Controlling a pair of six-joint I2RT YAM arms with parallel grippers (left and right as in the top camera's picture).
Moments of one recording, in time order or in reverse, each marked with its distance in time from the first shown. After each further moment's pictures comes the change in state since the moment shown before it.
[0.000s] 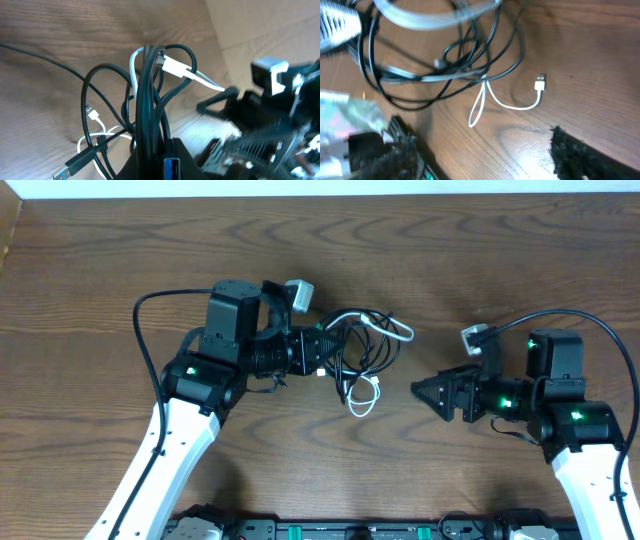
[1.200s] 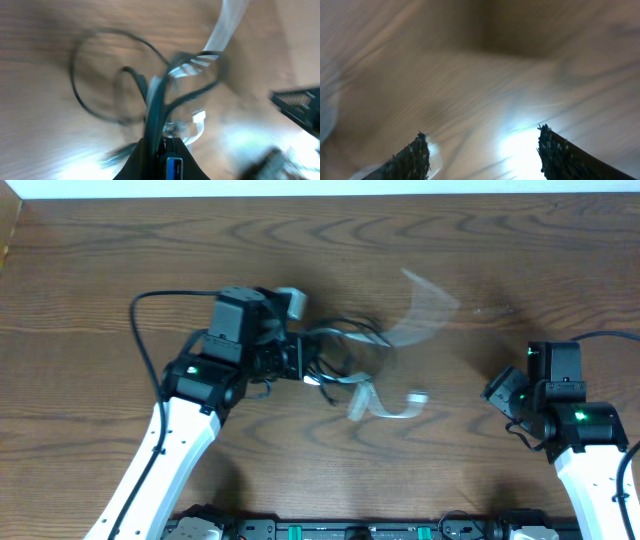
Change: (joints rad) left arm -0.002 0.003 0.000 -0.129 -0.259 0.126; right arm -0.021 -0.003 0.006 -0.191 0.923 0.655
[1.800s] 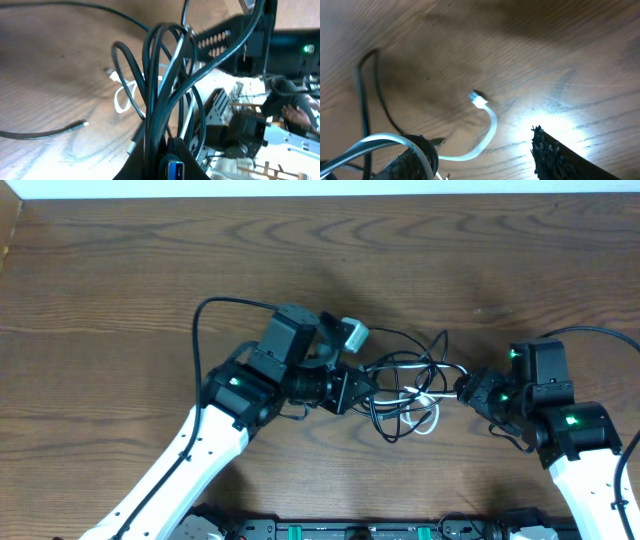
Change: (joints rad) left arm -0.230 0.019 0.000 0.025 0.207 -0.011; right arm 0.100 -0.016 0.028 -0.012 -0.175 0.027
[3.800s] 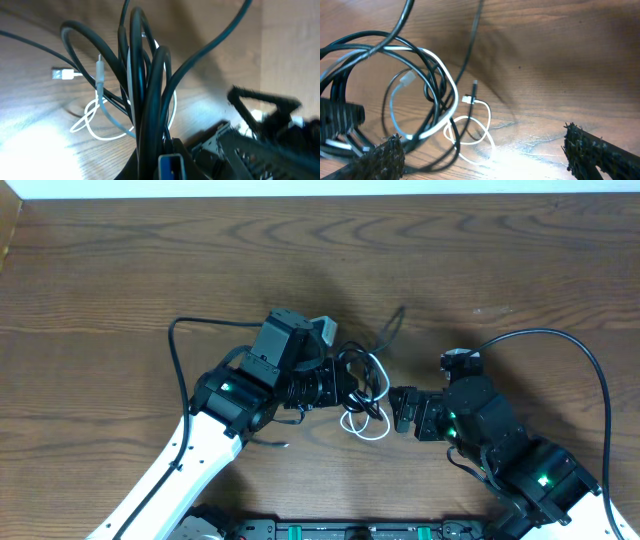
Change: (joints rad) left arm -0.002 -0.035 0.003 -0.091 -0.175 -0.344; right arm 0.562 -0.159 -0.039 0.209 0.208 -0.031
